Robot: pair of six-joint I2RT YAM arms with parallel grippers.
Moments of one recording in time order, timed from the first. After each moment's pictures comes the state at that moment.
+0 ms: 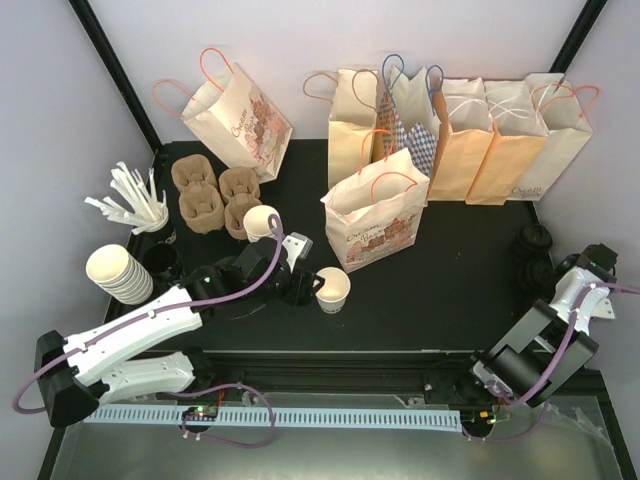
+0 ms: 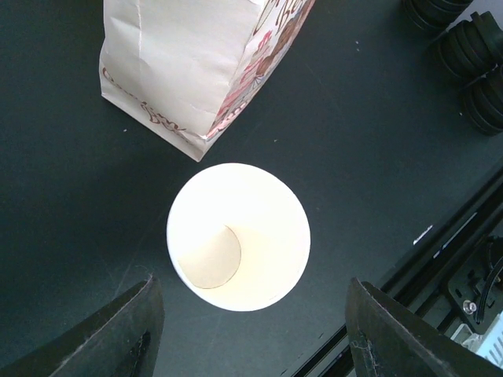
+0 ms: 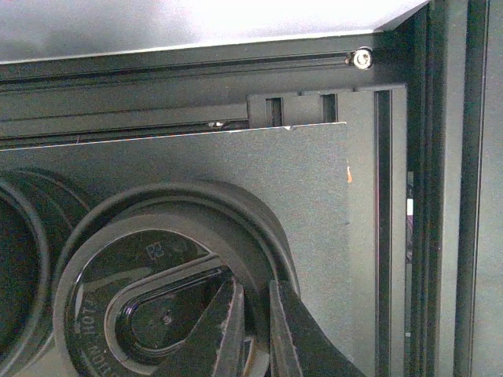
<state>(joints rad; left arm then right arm) -0.93 1.02 0.86 -0.54 0.00 -0.50 -0.82 1.29 0.84 -0.90 0.22 0.80</state>
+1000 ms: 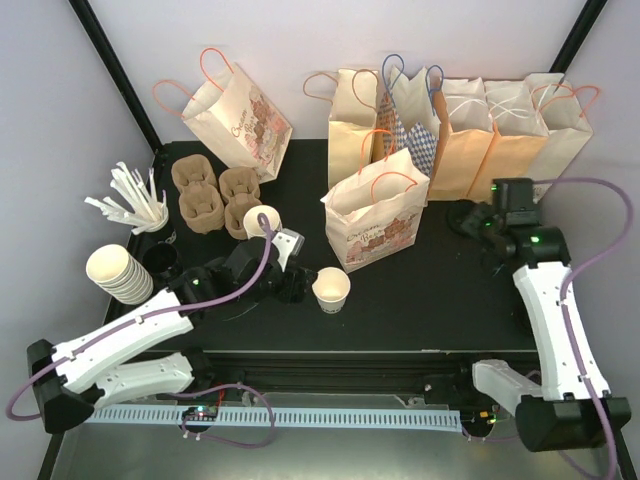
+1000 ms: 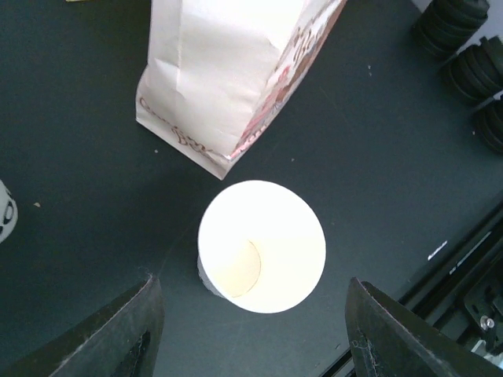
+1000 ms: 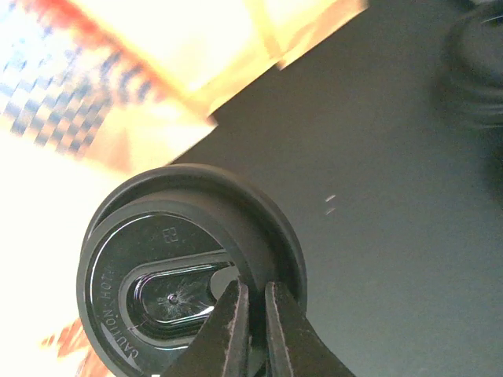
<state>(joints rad) -0.93 0.98 0.88 -0.59 -0.06 -0.48 -0.01 1.05 1.19 -0.98 0.13 0.69</state>
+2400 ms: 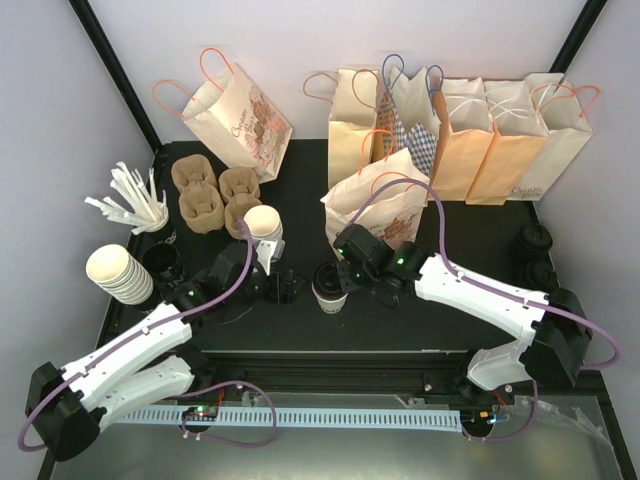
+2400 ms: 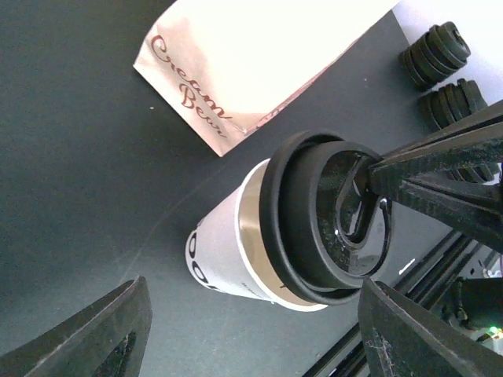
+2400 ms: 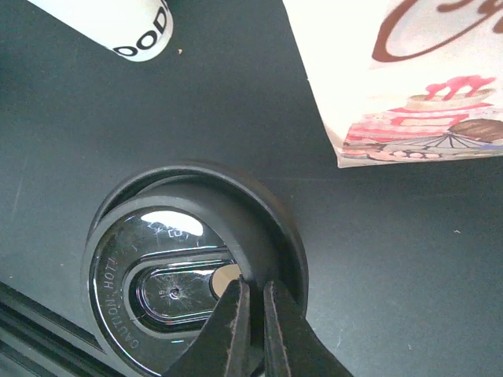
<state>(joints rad) -0.71 0.86 0.60 -0.36 0.19 -0.60 0.98 1.39 1.11 -0.72 0.14 0.61</state>
